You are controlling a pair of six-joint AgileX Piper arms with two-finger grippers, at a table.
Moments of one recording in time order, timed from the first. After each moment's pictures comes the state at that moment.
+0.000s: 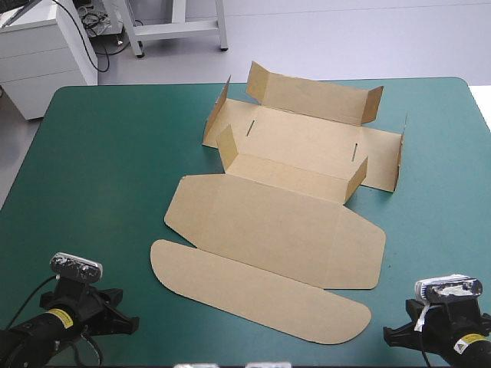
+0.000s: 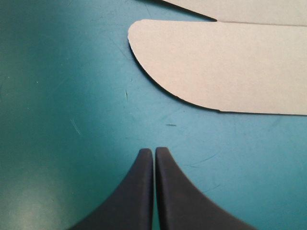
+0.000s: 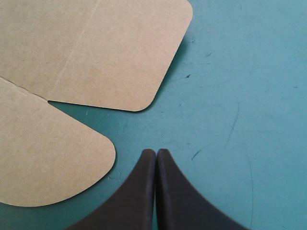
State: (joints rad) left arm -0.22 0.48 -0.49 -0.15 0.96 0.07; right arm -0.04 0.28 -0.48 0.23 1.07 -0.22
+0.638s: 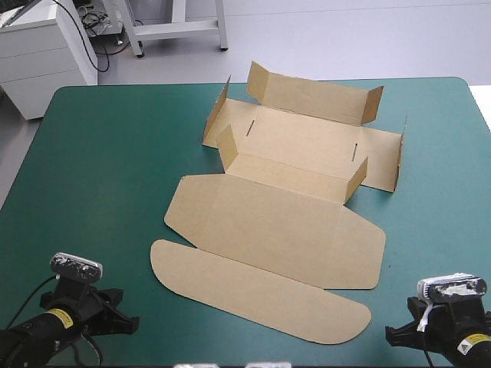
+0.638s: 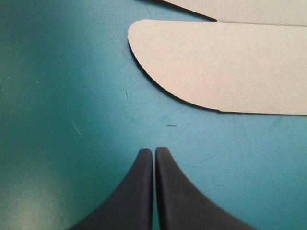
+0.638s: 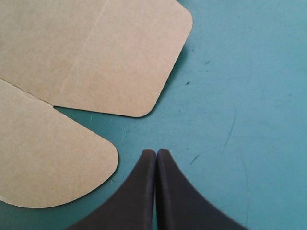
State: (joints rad) left arm -0.22 0.48 -0.49 -0.15 0.96 0.07; right arm -0.04 0.28 -0.53 0.23 1.09 -0.22
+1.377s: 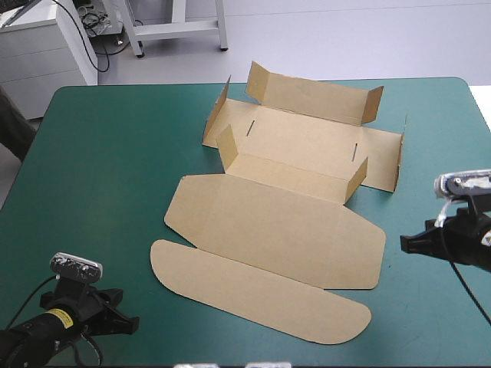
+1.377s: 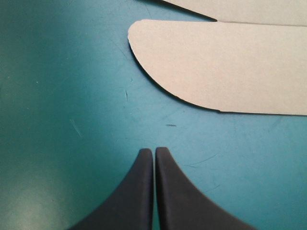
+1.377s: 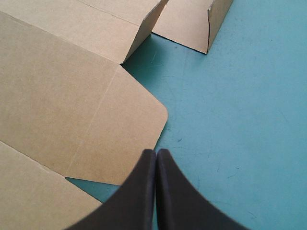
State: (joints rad) left arm -0.22 0.48 -0.49 -0.15 0.96 0.07; right arm -0.04 0.82 -1.12 0.18 1.22 -0.19
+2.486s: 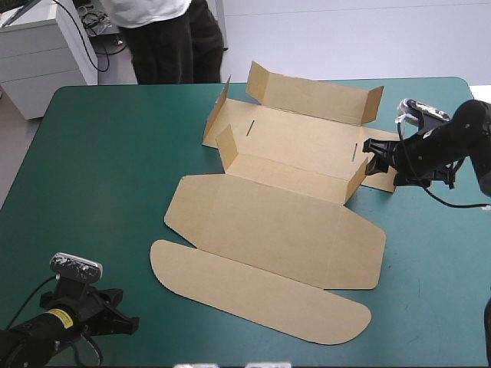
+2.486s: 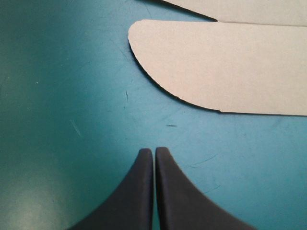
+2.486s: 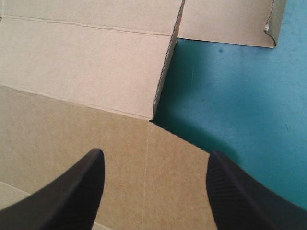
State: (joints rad) left arm -0.22 0.48 -0.49 -0.15 0.96 0.07; right arm -0.04 1.52 -1.47 0.36 1.24 0.09
